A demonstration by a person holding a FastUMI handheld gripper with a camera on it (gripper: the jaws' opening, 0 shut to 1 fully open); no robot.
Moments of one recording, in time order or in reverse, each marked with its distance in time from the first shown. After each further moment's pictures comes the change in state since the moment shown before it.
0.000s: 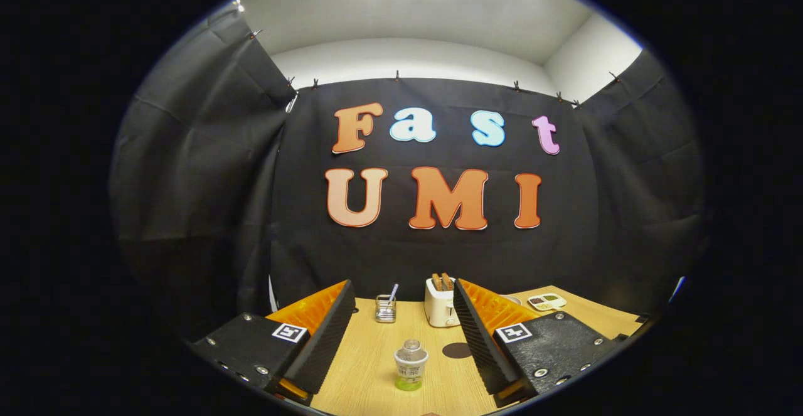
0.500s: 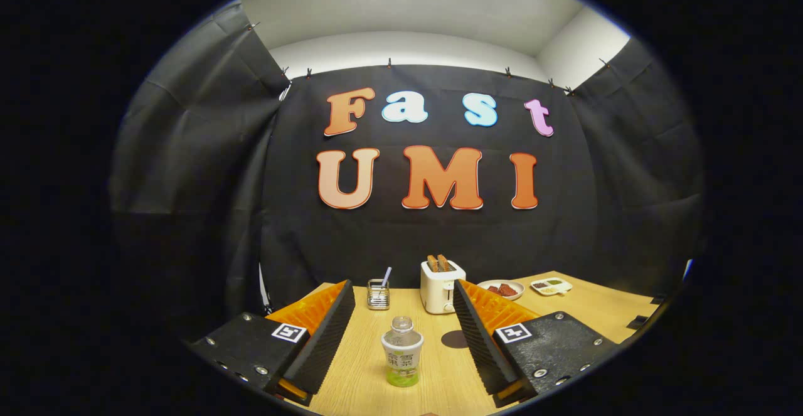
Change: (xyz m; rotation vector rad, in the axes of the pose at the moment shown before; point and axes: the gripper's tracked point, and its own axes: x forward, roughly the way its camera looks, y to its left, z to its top) arm 0.025 -0.005 -0.102 0.047 0.046 0.005
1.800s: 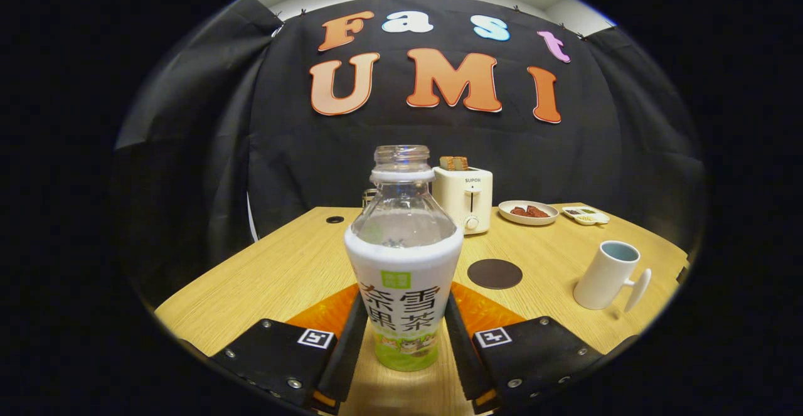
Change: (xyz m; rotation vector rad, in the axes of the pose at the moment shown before) arm 0.085 0.003 -0.205 -0.006 0.314 0.040
